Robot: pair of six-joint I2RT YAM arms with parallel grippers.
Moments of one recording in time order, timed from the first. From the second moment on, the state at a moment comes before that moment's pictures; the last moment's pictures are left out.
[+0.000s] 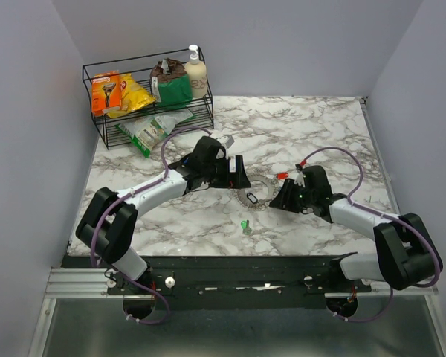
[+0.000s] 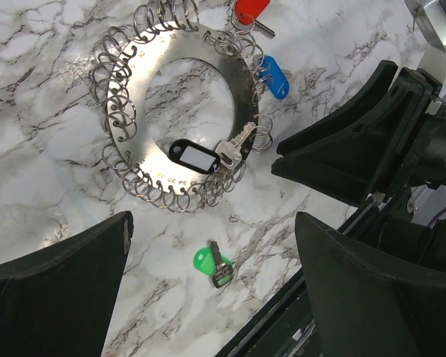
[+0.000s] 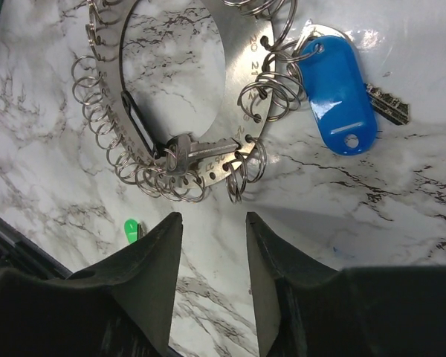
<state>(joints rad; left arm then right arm) -0.64 1.57 1.02 -0.14 0.34 -0.58 0.34 1.32 0.49 0.01 -0.34 0.60</state>
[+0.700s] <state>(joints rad) -0.64 1.59 1.02 -0.14 0.34 -0.57 0.35 1.40 0.50 0.06 -0.32 0.59</state>
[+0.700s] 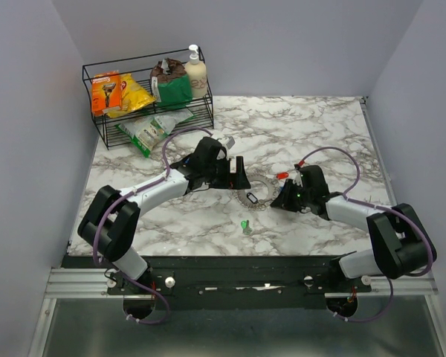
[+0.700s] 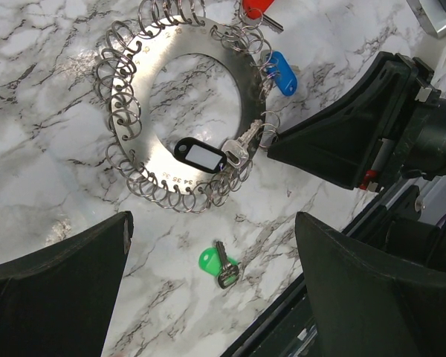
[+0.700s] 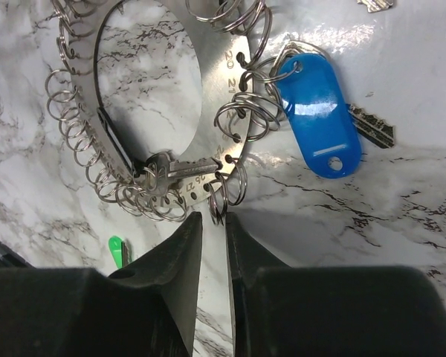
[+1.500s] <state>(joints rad) -0.64 1.60 1.02 -0.15 0.34 -0.56 0.34 1.41 0.54 0.06 -0.30 0.55</state>
